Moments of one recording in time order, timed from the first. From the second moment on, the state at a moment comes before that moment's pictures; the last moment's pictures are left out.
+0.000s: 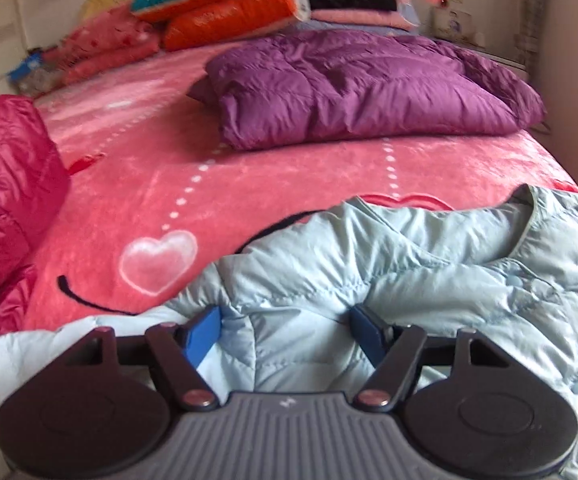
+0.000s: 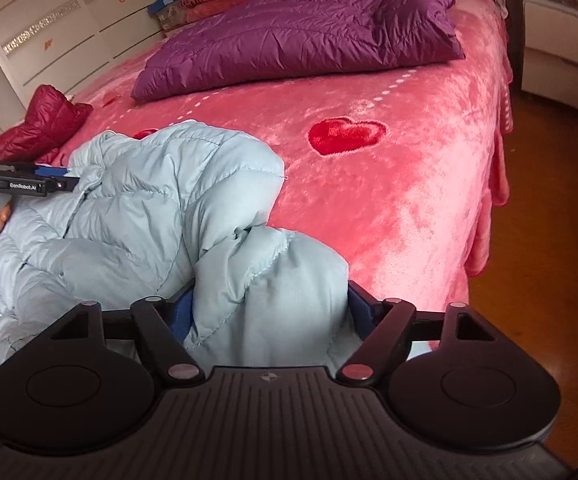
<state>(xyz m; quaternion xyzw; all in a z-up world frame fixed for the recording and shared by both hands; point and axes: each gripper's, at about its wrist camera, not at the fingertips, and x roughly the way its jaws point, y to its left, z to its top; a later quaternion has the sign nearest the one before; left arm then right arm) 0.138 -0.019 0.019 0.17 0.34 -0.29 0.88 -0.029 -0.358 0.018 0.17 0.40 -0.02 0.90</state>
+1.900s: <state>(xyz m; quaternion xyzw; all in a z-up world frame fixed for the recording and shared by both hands) -0.028 0.099 0.097 0.00 0.30 -0.11 0.95 -0.086 -0.353 0.064 0.25 0.31 -0.09 0.91</state>
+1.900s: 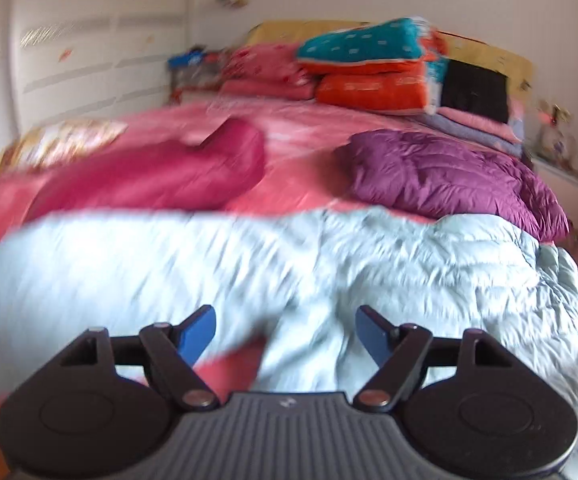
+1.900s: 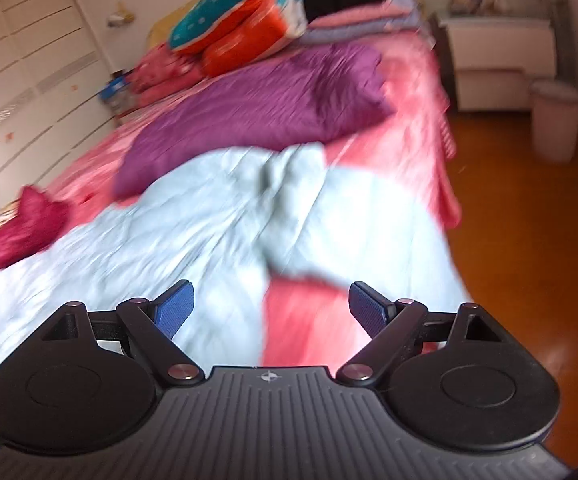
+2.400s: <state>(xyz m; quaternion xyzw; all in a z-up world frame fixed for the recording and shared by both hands) -0.070 0.159 0.025 -0.15 0.41 -0.13 0.89 -0.128 -0.309 0.032 0.37 0.42 0.03 0.83</state>
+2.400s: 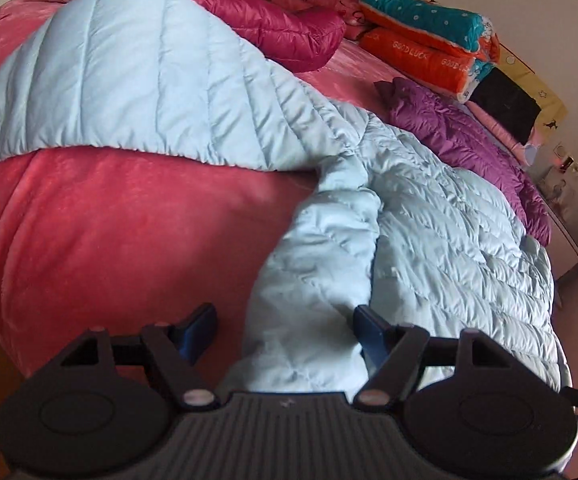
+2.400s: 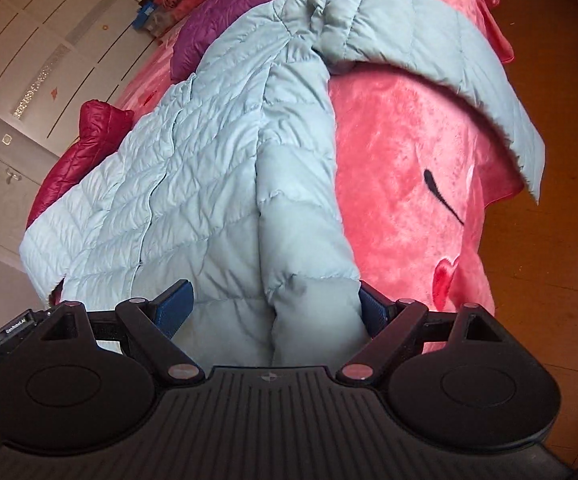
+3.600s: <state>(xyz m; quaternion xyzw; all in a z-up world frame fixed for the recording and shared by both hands) -0.157 0.173 0.064 -0.12 0.45 -0.14 0.88 -0.205 -0.238 0.086 0.38 0.44 0.00 0.81</state>
